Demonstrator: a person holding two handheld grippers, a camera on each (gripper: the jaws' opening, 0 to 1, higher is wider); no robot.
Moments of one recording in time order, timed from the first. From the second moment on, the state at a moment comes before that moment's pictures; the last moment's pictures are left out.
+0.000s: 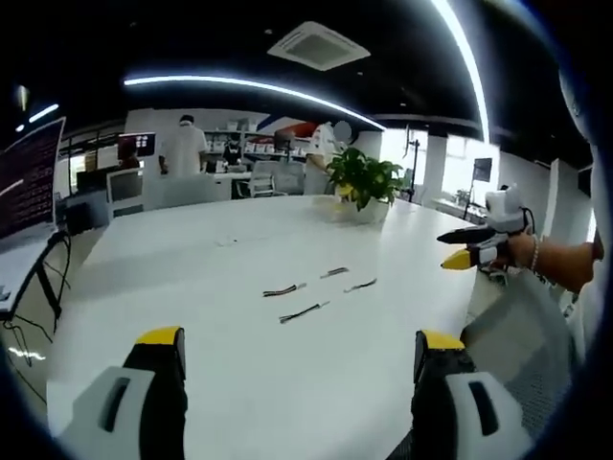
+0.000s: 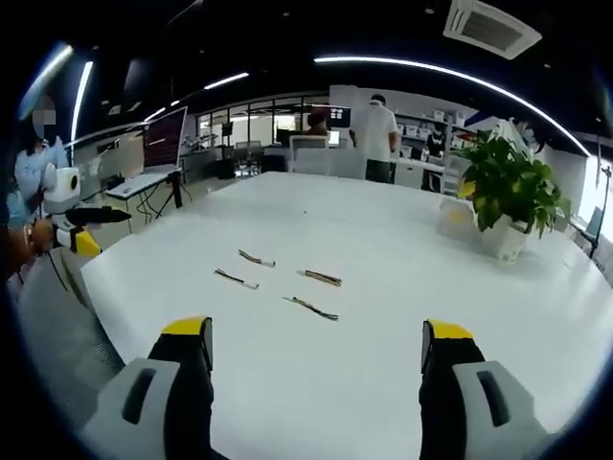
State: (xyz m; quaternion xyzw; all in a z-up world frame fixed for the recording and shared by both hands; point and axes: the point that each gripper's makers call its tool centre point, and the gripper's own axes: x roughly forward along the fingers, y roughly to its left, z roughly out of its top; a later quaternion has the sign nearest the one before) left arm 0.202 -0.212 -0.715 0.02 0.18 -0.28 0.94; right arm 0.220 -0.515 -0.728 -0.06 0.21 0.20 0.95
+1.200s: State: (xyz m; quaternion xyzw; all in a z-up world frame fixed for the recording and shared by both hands) left arm 0.262 -0.213 -0.720 0.04 0.18 -0.30 0.94; right arm 0.272 -0.514 -0.732 -0.08 0.22 0.22 0.95
